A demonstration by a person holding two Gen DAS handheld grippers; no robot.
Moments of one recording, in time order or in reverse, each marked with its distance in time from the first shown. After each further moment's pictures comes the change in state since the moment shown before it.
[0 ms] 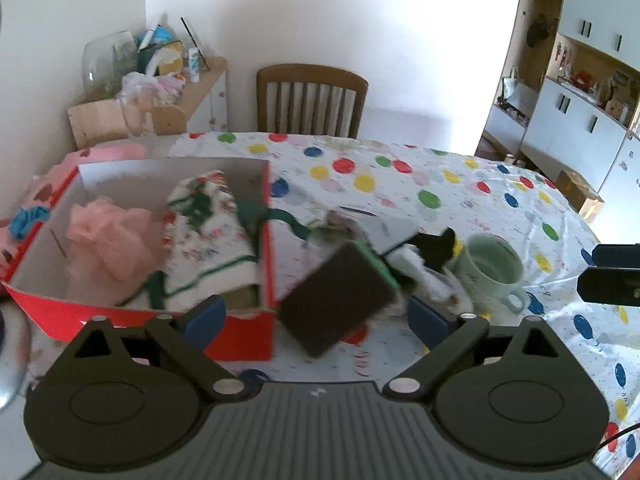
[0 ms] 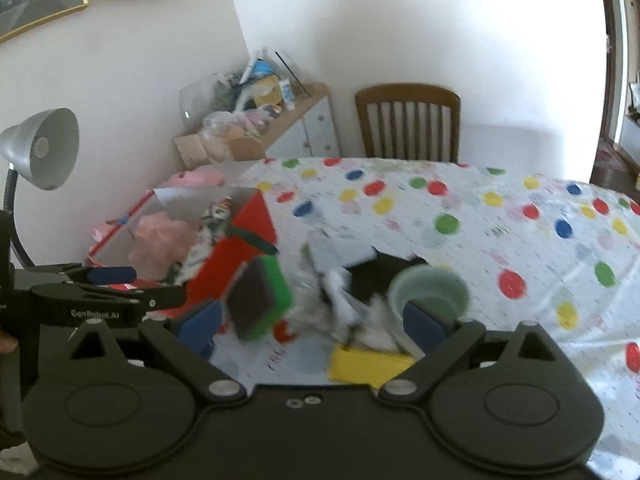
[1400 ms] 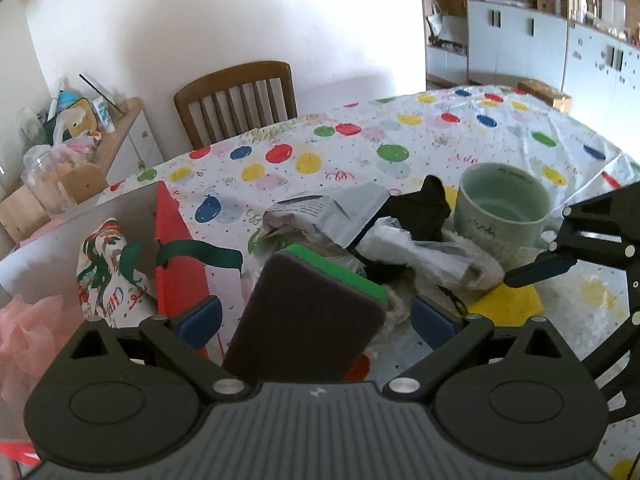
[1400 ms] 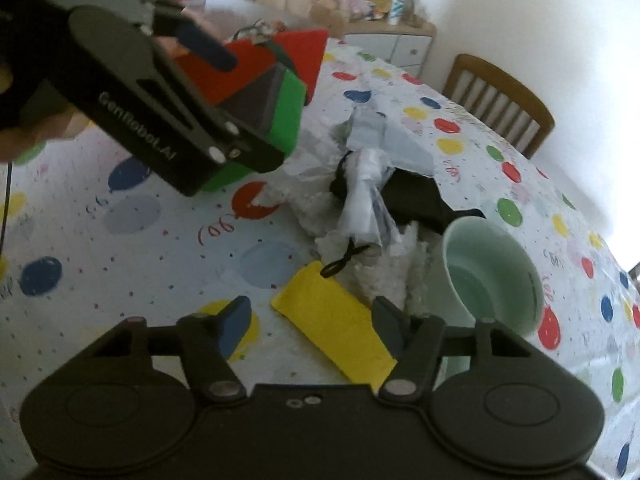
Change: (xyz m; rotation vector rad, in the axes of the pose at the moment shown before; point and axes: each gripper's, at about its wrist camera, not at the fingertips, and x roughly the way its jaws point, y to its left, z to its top) left arm 0.107 -0.048 -0.006 0.373 0.002 -0.034; right arm 0.134 0.011 -0.068 -0.575 0.231 -0.026
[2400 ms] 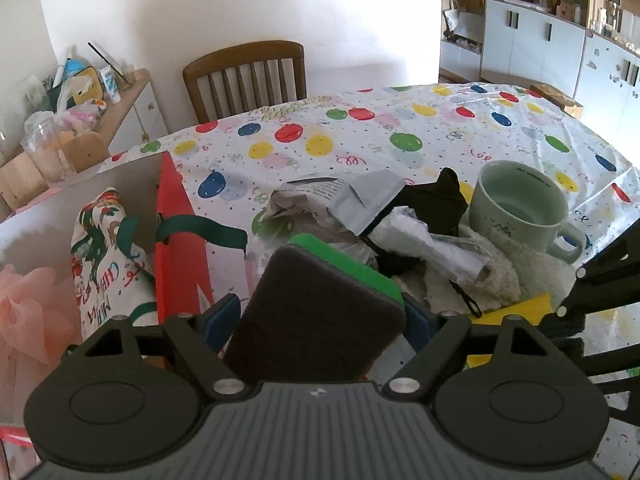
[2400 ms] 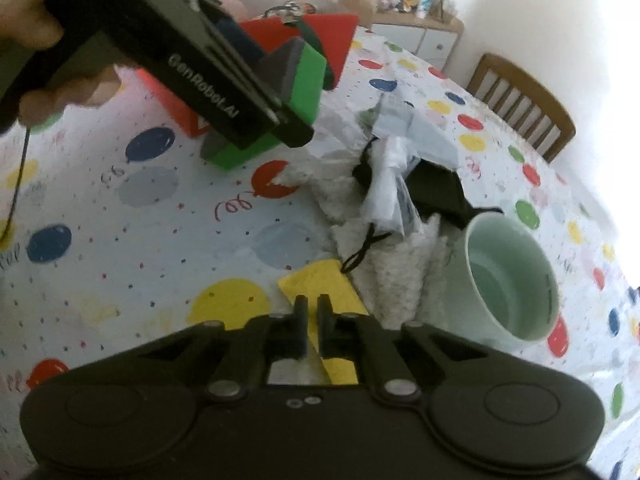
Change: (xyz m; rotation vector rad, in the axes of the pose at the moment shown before) left arm 0.011 0.011 -0.002 -0.074 0.051 -0.009; right arm 0.002 0.008 -0.003 -0.089 0.036 0.023
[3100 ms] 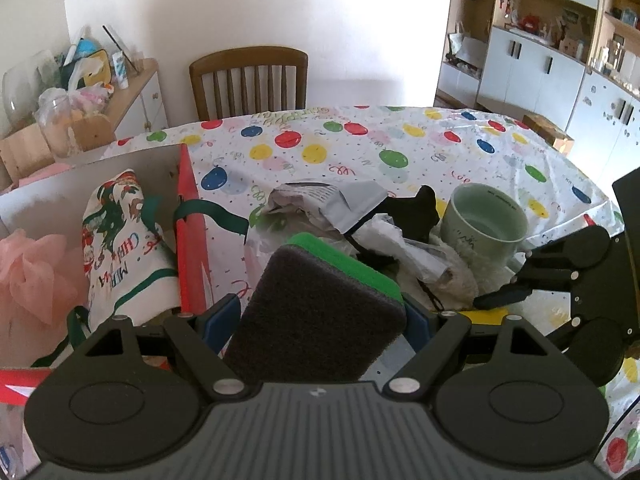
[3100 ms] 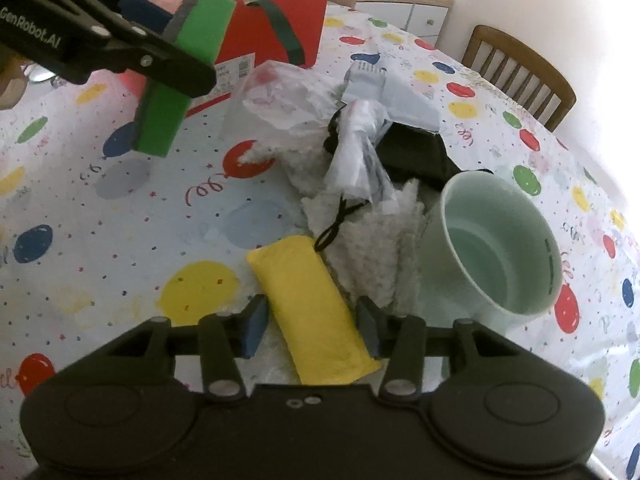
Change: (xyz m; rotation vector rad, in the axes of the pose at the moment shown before) left arm -0.039 0.007 -0.009 -0.102 -0.023 -0.059; right arm 0.012 -0.028 -0.012 0.106 0.040 0.060
